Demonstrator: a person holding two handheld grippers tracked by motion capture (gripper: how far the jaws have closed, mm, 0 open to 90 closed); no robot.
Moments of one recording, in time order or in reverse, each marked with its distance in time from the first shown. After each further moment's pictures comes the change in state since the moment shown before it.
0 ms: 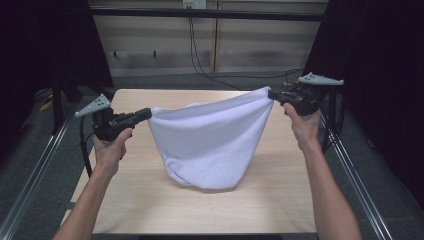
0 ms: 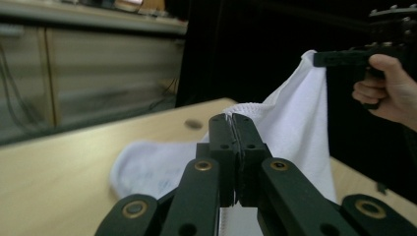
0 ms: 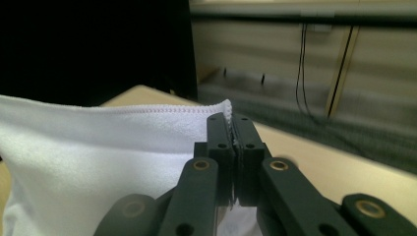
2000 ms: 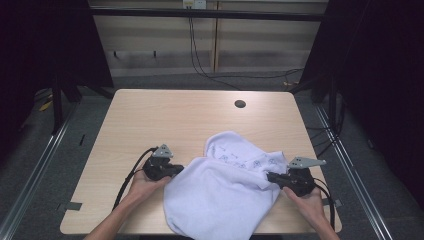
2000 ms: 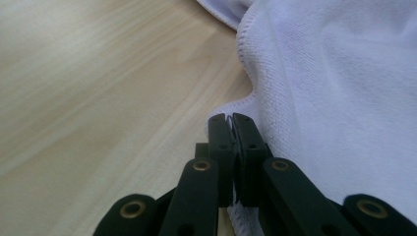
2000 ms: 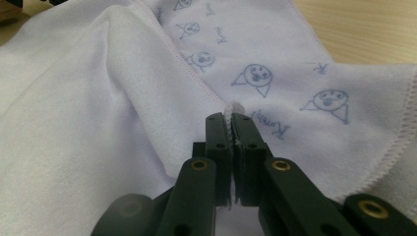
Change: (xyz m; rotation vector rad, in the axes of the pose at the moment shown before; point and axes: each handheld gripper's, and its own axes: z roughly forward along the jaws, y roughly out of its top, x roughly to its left) left arm -0.015 -0.165 0.083 0.604 -0.080 0.072; right arm 0.045 -0.200 -0.050 0.408 0.071 -0.002
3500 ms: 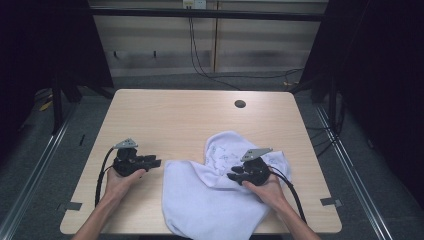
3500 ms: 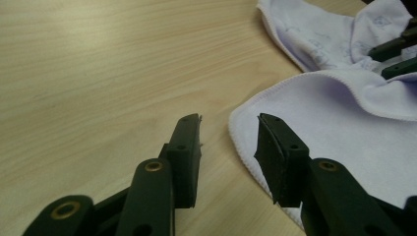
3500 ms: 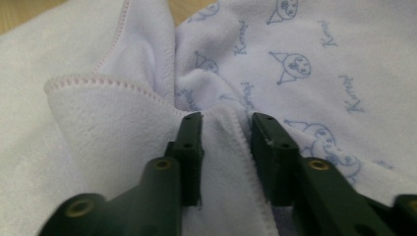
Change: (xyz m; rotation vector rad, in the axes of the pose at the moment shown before) left arm 0.047 -0.032 -0.053 -0.127 0.057 -0.230; right arm 0.047 0.044 0.098 0.108 0.142 -0.161
